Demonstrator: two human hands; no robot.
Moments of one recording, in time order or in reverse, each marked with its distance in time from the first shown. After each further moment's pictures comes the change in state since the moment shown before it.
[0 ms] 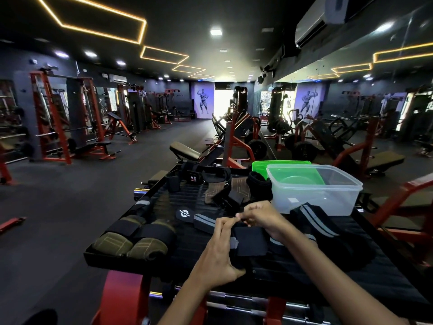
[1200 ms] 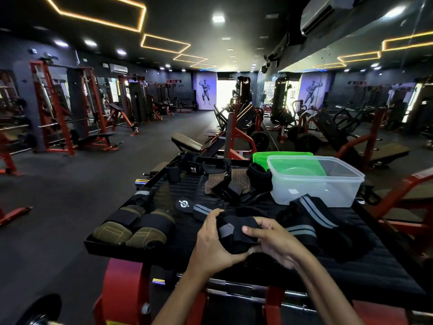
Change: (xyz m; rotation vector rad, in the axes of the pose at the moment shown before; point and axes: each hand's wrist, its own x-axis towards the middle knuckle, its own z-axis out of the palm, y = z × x) left_hand -0.005 0.003 0.006 -0.039 0.232 -0.220; right_hand -0.052 0.038 0.000 0.332 -0.204 0.033
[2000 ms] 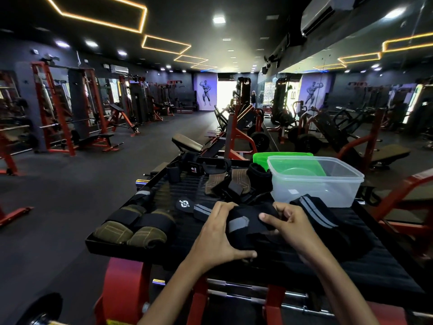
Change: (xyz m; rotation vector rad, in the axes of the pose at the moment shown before) left_hand 0.018 0.016 -0.014 0.098 -0.198 0.163; right_hand -0.013 -0.016 -0.019 -0.155 0.256 -0.308
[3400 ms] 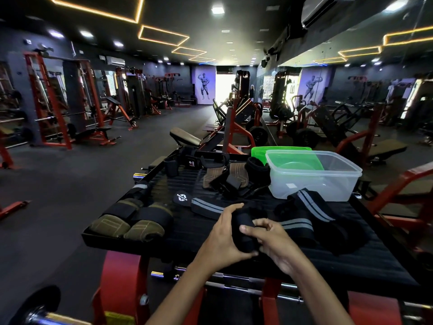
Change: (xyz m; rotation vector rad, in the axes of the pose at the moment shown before) left_hand -0.008 -0.009 0.034 -0.157 -0.014 -0.034; right_hand -0.013 0.029 0.026 0.185 0.029 0.309
